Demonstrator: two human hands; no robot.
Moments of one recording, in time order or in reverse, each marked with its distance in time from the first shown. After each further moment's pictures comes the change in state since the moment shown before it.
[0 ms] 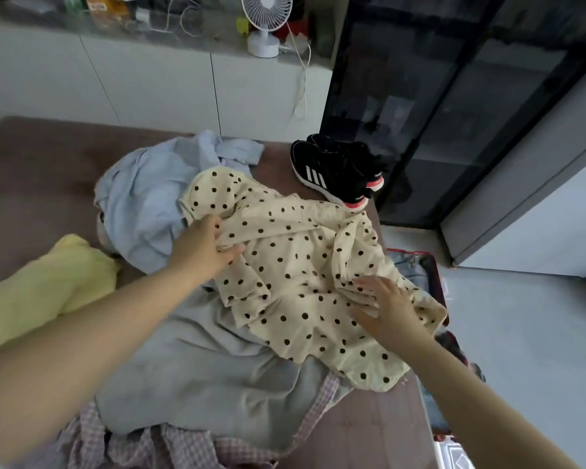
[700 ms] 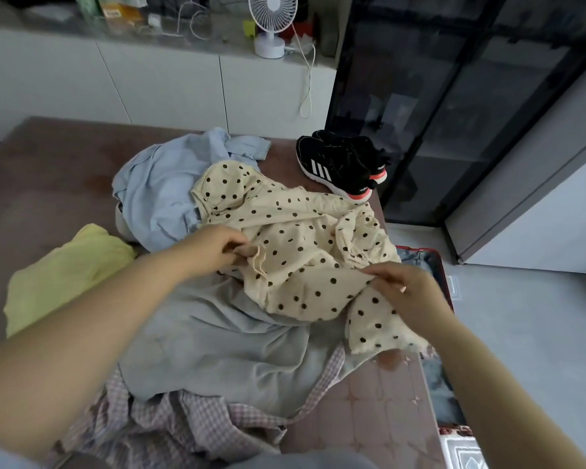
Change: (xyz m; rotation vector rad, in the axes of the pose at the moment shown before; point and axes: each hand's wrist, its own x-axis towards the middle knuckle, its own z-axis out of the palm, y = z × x) left_hand -0.028 -0.001 -0.025 0.103 -0.318 0.347; right_hand -0.036 -0.022 -0.034 0.327 0.146 -0.147
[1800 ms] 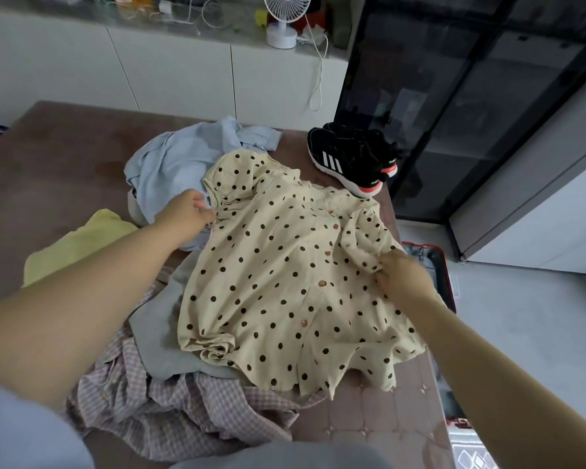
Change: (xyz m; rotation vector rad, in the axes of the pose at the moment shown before) left_hand 0.014 -0.071 -0.009 -0.298 0.355 -0.478; right_hand 0.040 0.037 0.039 -0.604 -0.039 0.138
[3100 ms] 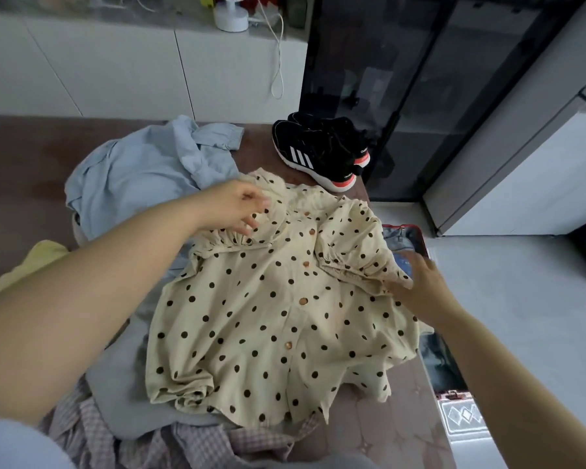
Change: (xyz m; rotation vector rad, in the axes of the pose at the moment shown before) left_hand 0.002 0.123 0.028 -0.165 -0.587 0.214; right_hand -0.013 0.044 -0.014 0.331 -0.099 0.310
